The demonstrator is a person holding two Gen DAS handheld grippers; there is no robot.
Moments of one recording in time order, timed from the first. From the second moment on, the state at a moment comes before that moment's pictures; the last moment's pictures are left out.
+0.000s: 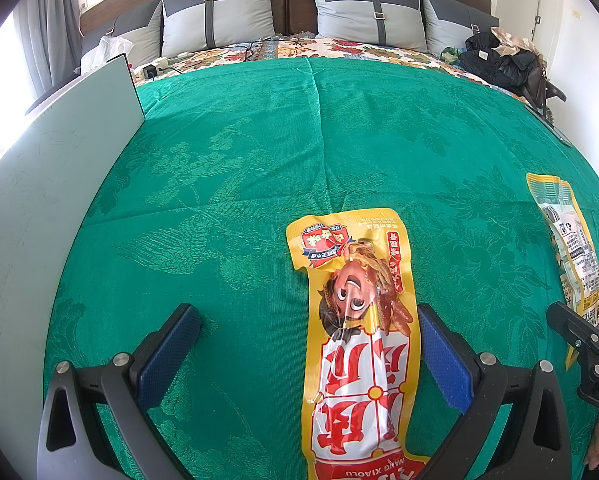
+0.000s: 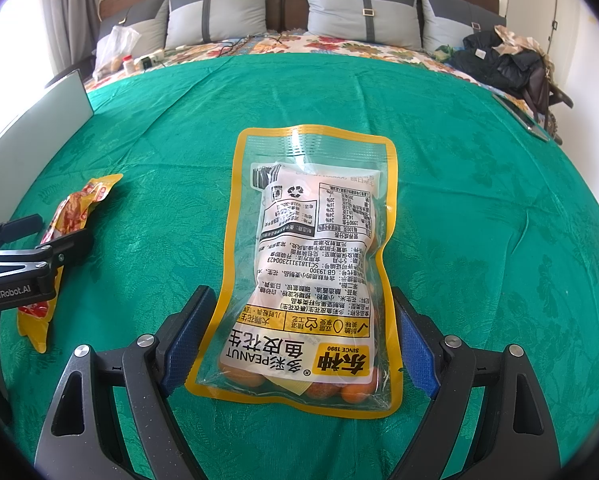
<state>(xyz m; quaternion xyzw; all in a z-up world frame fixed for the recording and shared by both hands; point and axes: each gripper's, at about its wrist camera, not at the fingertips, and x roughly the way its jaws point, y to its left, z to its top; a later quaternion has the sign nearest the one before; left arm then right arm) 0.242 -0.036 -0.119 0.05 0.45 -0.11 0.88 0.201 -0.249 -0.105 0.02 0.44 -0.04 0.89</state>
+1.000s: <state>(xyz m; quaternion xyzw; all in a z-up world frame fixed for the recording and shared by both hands) 0.201 -0.006 -0.060 -0.04 0.52 -0.21 0.83 0.206 -0.280 -0.049 0.11 0.59 0.05 0.80</state>
